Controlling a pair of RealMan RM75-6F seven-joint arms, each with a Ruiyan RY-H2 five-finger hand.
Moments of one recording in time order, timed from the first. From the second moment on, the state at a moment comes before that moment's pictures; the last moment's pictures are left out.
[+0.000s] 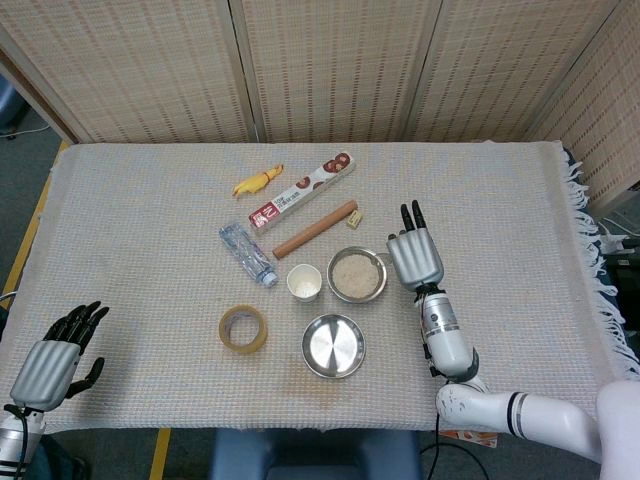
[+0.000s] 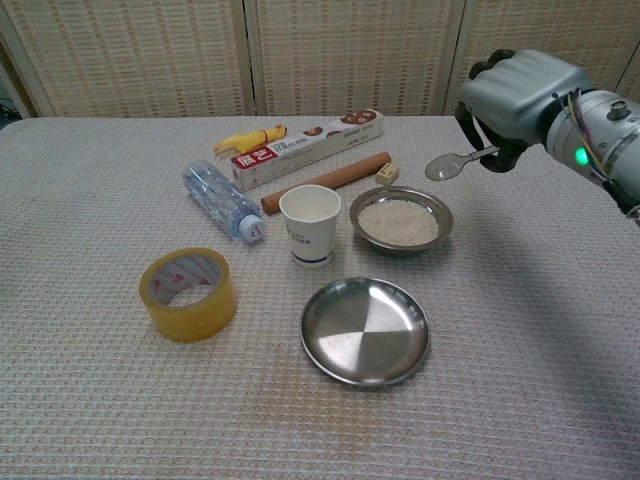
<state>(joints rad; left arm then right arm) -0.16 -1.14 0.03 -1.56 1.57 1.40 0.03 0.80 -1.61 0.29 -1.48 -0.86 1.14 -1.22</state>
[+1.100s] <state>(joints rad) -0.16 -1.13 0.03 -1.56 1.57 1.37 0.02 0.96 -1.77 0.23 -1.30 -0.62 1.03 -1.25</state>
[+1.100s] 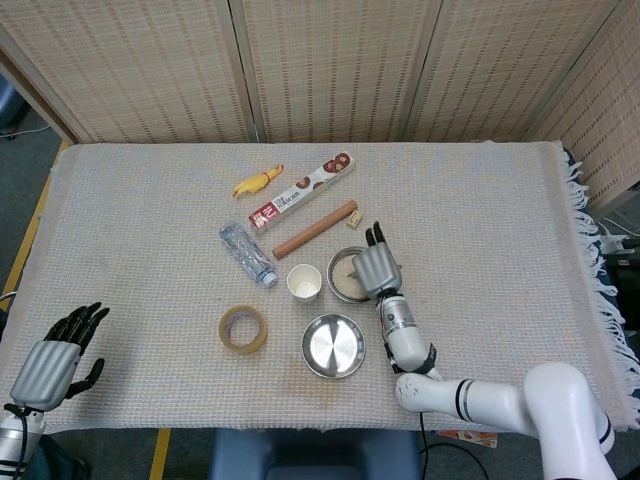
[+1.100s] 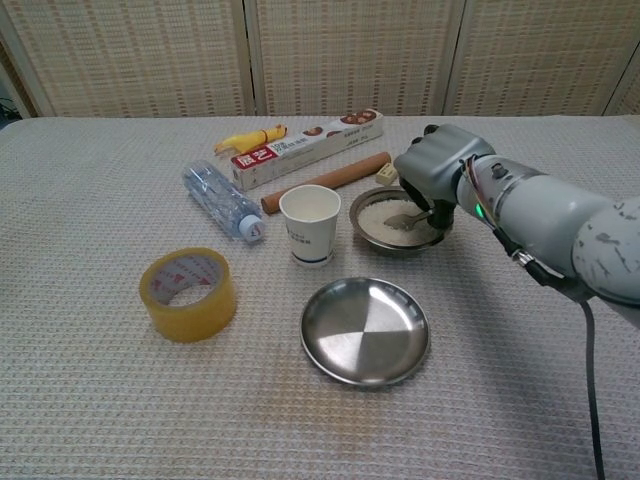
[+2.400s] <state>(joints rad) -0.17 -1.14 0.03 -1.56 1.55 1.36 0.04 0.89 -1.62 0.24 -1.34 -0.57 0.90 -0.71</state>
